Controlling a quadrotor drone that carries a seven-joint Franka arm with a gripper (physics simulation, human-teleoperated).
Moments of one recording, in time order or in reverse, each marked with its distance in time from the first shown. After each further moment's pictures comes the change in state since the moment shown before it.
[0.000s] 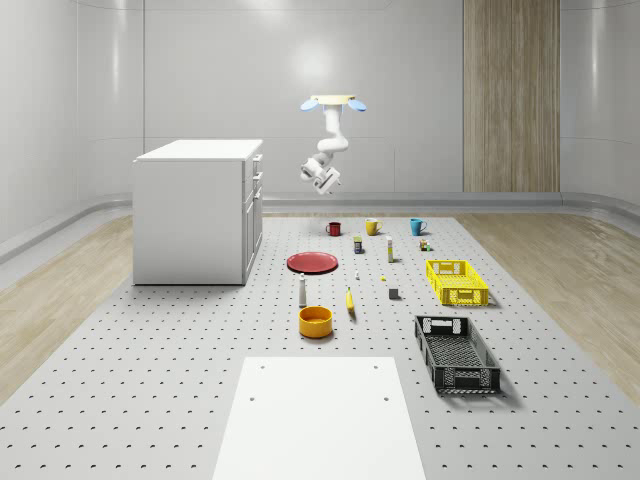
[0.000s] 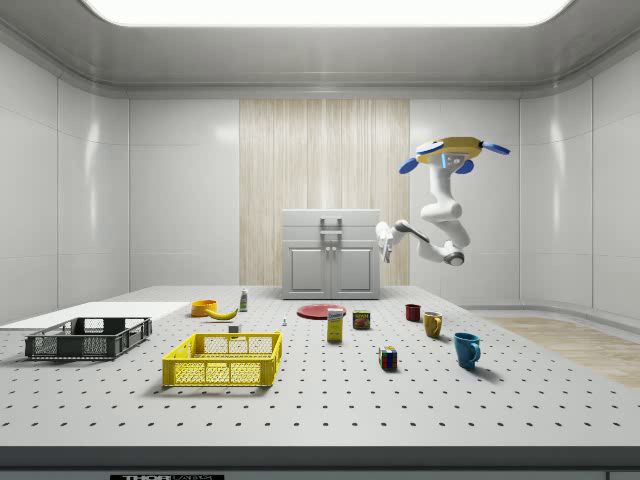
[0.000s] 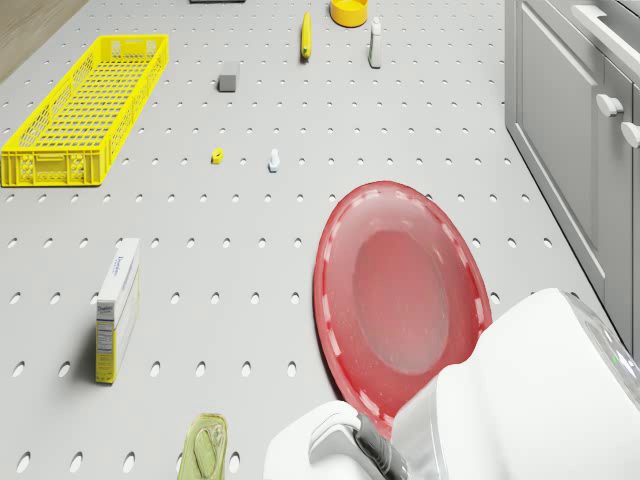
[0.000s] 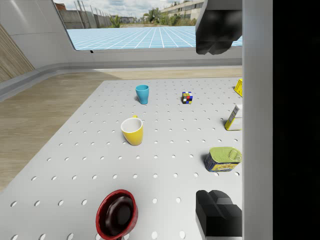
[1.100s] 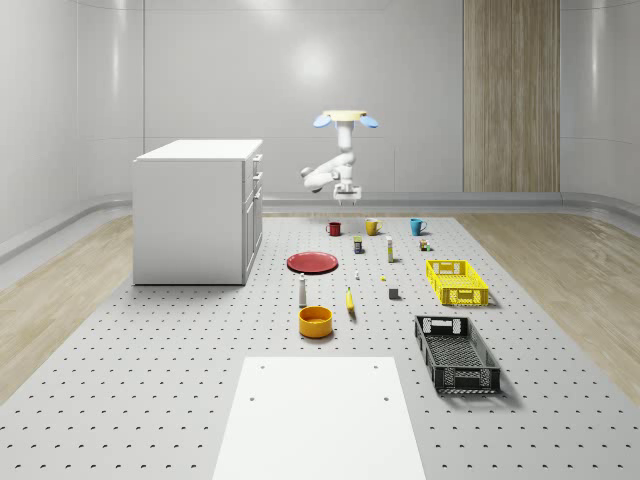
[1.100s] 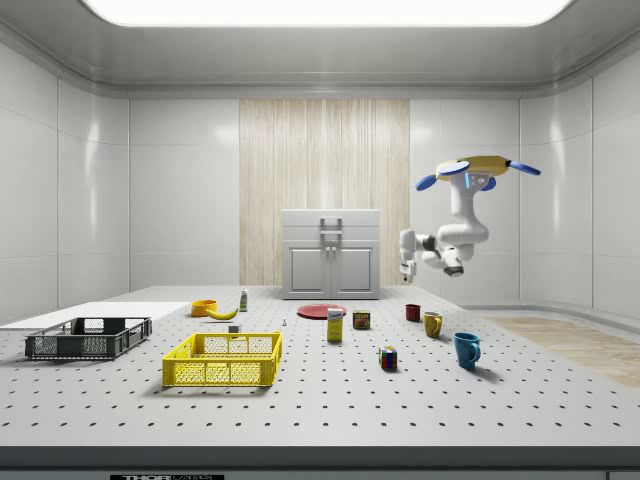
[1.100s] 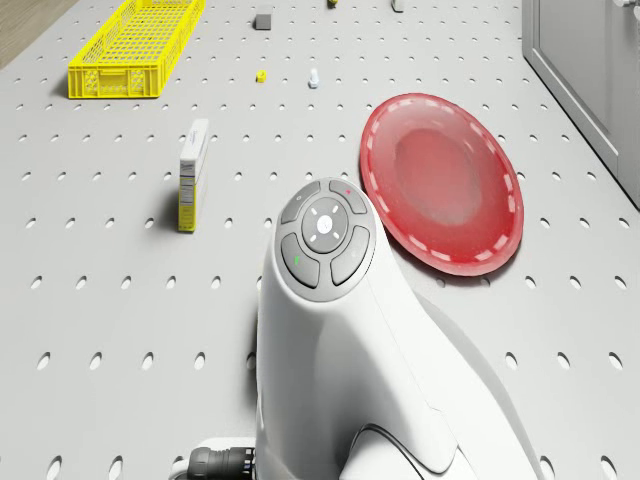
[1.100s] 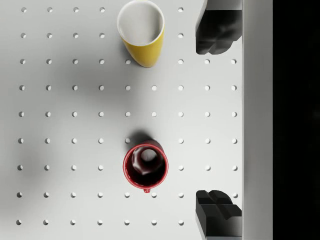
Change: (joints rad) arm -0.479 -0.191 0.260 -0.131 -0.323 -0.162 0.330
